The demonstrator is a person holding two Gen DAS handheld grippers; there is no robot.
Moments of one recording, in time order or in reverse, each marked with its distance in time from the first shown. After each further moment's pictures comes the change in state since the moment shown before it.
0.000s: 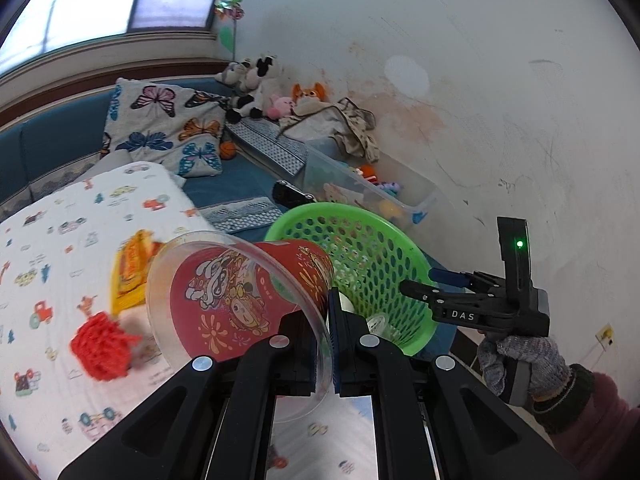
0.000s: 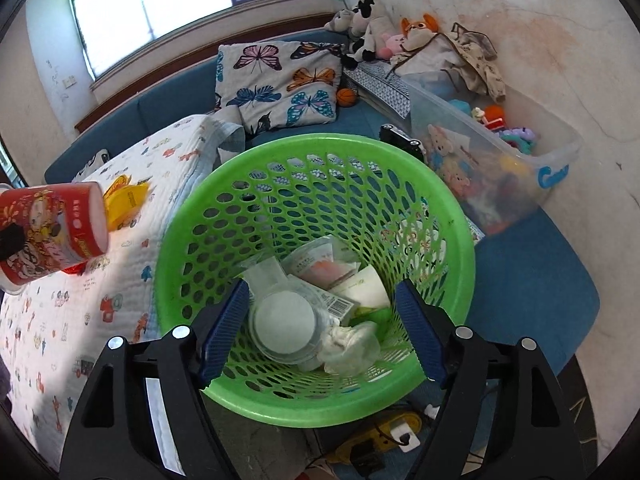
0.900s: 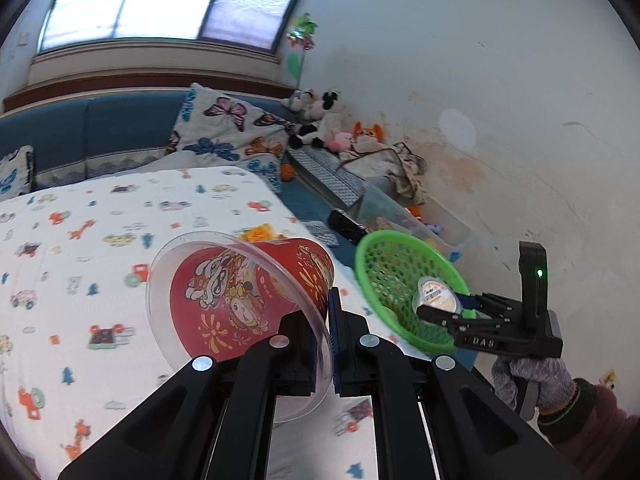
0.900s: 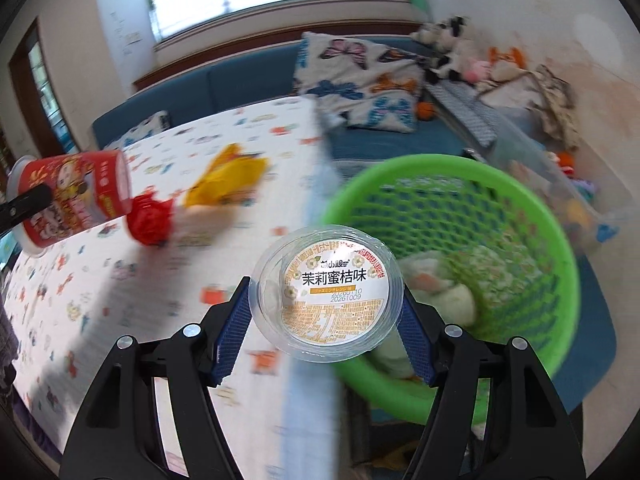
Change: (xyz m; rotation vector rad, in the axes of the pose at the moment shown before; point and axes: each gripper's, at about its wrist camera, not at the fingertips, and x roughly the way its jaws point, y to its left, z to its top) left arm -0.095 0.089 -0.039 -0.150 -0.134 0.097; right arm -0.002 0.119 0.000 -0.191 0.004 0.110
